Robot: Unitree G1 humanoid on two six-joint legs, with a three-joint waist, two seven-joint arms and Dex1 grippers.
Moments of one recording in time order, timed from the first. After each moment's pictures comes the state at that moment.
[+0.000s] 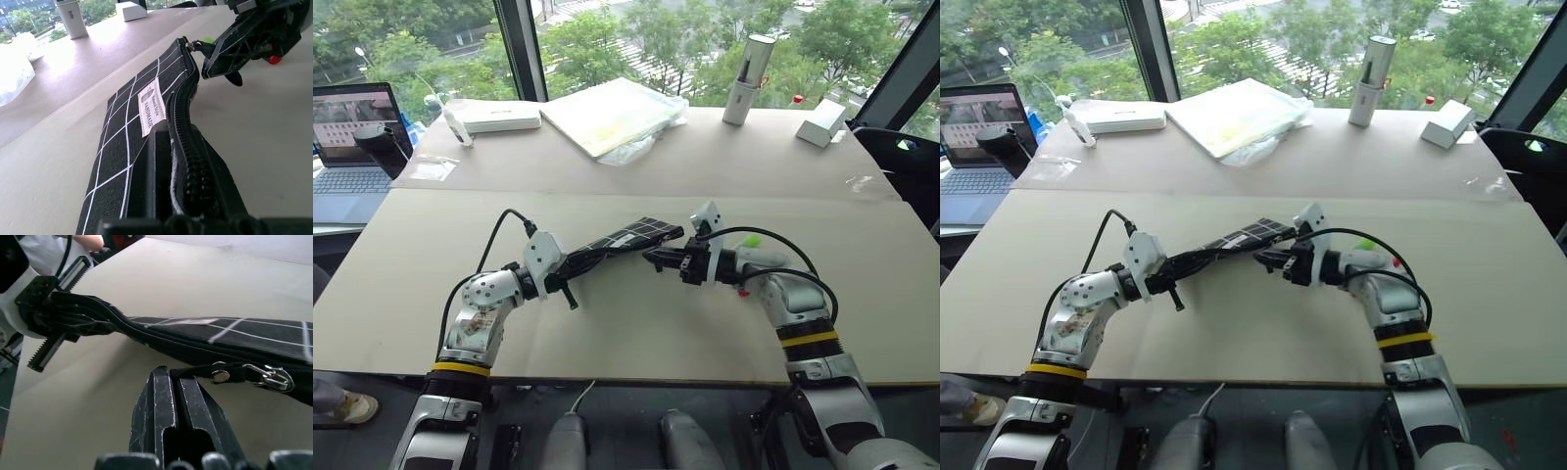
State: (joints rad) left arm -0.39 0.45 -0.04 0.17 -0.24 -0.05 -0.93; right arm -0.62 -0.32 0.11 0.15 0.40 0.65 0.95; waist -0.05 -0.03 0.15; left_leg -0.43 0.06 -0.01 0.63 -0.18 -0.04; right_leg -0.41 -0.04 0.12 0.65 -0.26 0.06
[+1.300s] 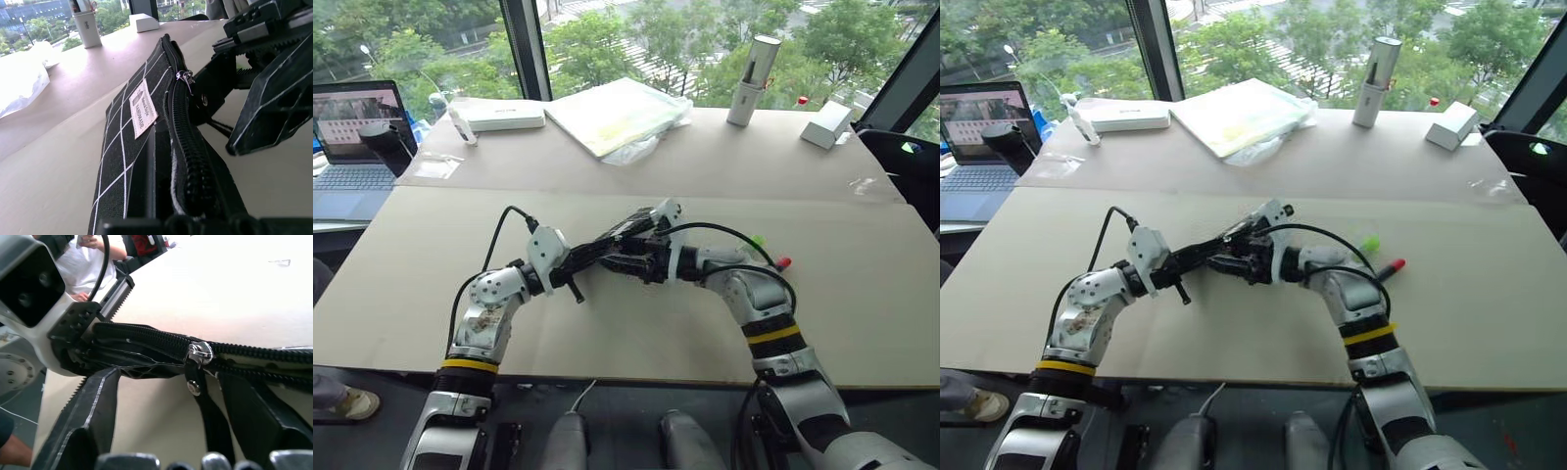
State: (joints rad) left arm -0.41 0.40 -0.03 0.19 -0.24 -0.06 -0.90; right arm -0.66 -0.26 0.09 0.07 0.46 0.75 0.87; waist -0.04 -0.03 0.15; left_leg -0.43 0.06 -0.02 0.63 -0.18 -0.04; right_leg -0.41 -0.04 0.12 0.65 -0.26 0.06
